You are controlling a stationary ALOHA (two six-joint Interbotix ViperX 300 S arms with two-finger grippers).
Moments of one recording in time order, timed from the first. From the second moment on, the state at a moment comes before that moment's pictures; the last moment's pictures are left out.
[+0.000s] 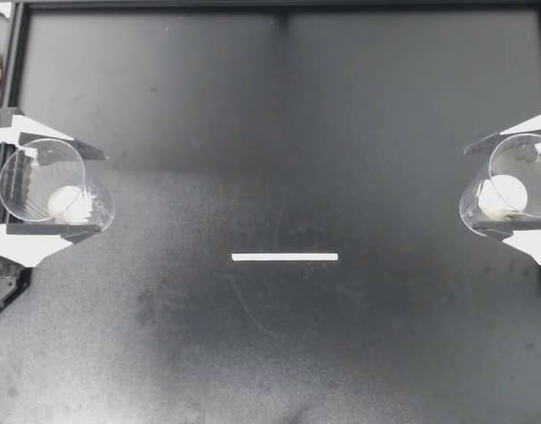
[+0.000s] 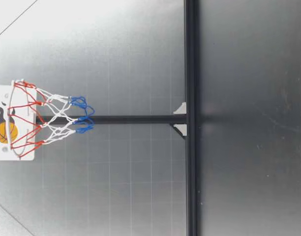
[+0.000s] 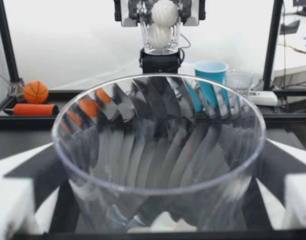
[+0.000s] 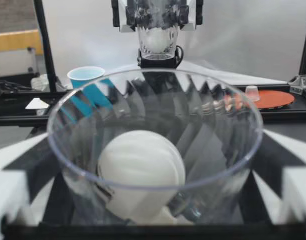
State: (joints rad) left arm 0.00 -0.96 1.19 0.00 -0.30 0.00; right arm 0.00 -0.96 1.17 0.00 -0.30 0.00
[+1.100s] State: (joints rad) left arm -0.01 -0.74 1.16 -0.01 -0.40 0.00; right arm -0.05 -0.83 1.11 0.00 -0.29 -0.01
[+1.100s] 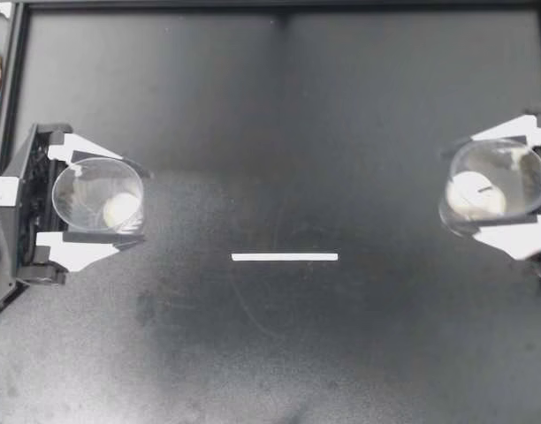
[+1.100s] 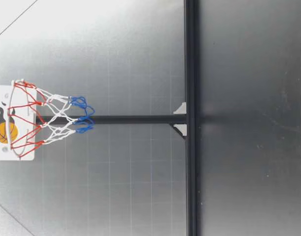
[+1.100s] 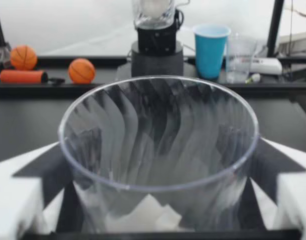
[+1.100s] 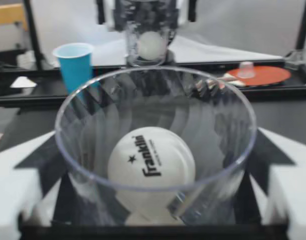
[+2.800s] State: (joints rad) left arm -0.06 -0.06 0.80 0.00 -0.70 0.00; right arm -0.16 -0.23 0.63 -0.01 -0.44 -1.03
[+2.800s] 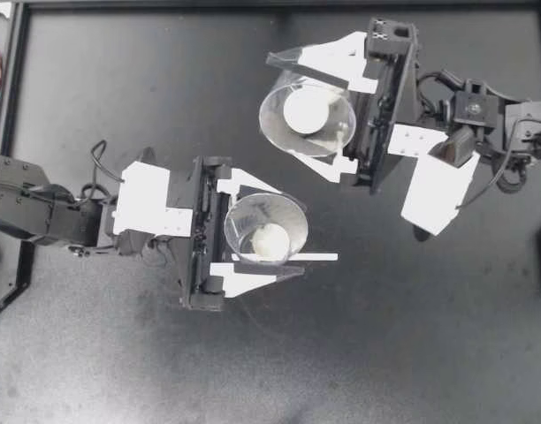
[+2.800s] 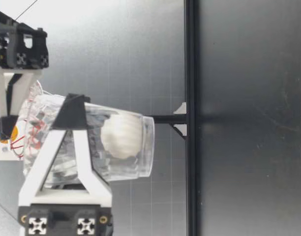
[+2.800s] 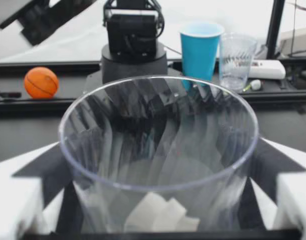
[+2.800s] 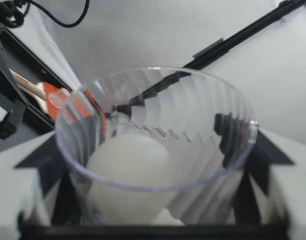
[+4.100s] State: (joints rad) left arm -0.06 -0.01 0.74 -0.02 -0.70 -0.01; right arm -0.14 -0.16 0.61 -0.01 -0.58 -1.55
